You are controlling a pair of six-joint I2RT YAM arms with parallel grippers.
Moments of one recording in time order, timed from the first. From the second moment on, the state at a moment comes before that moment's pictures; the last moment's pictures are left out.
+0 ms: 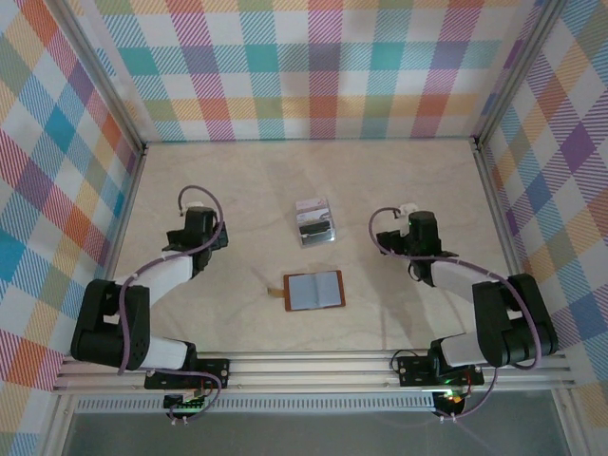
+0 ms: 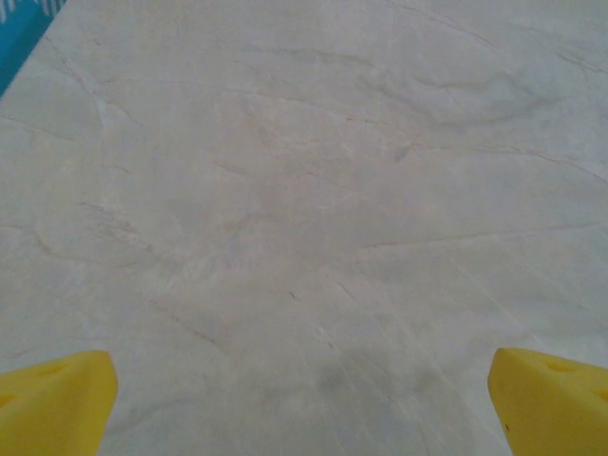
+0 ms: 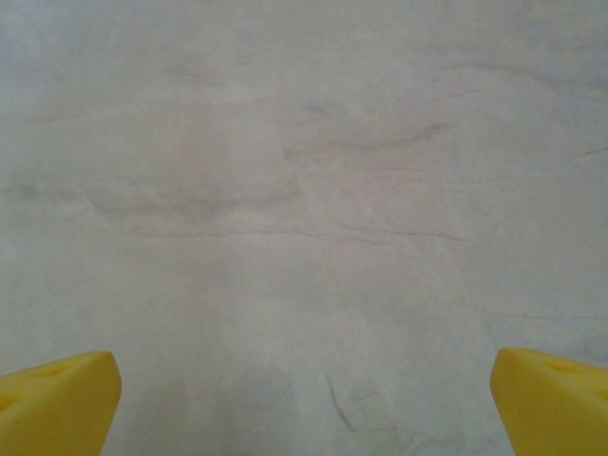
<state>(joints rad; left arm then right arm) -0.14 1.40 0.59 0.05 -0.40 -0.23 0.21 1.40 0.50 0.26 0.09 -0.09</state>
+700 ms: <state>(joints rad) -0.06 1.56 0.43 0.65 -0.10 -0.11 0.03 1.52 0.42 0.66 -0.05 0.00</state>
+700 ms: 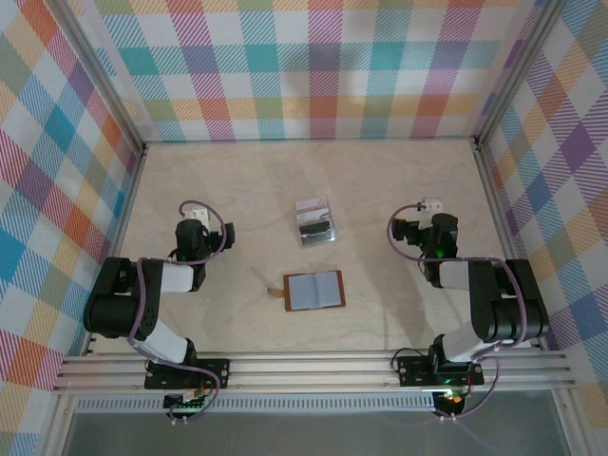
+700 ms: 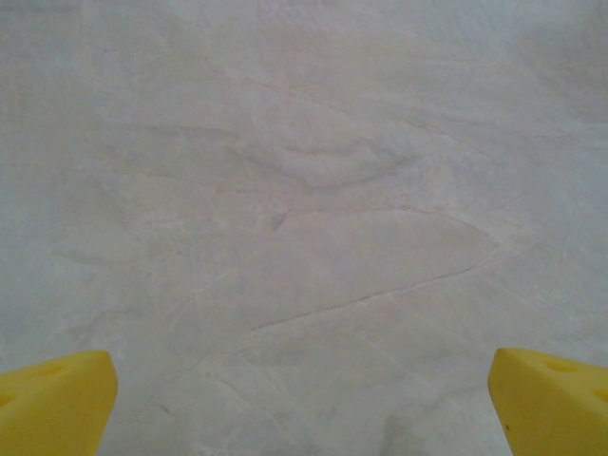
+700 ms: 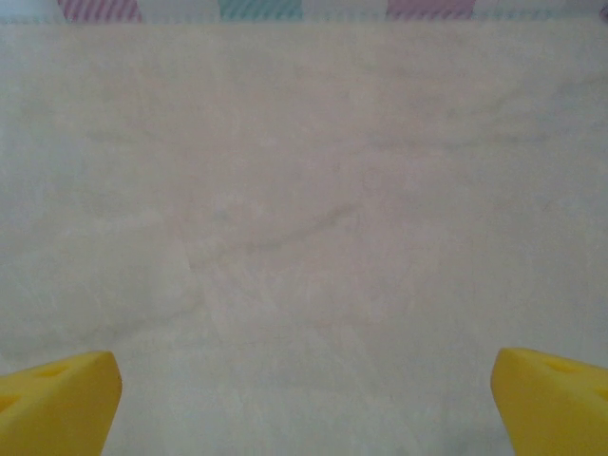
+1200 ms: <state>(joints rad) -0.06 1.56 0.43 0.68 -0.09 -0.10 0.03 1.53 0.41 0.70 -0.07 0.02</state>
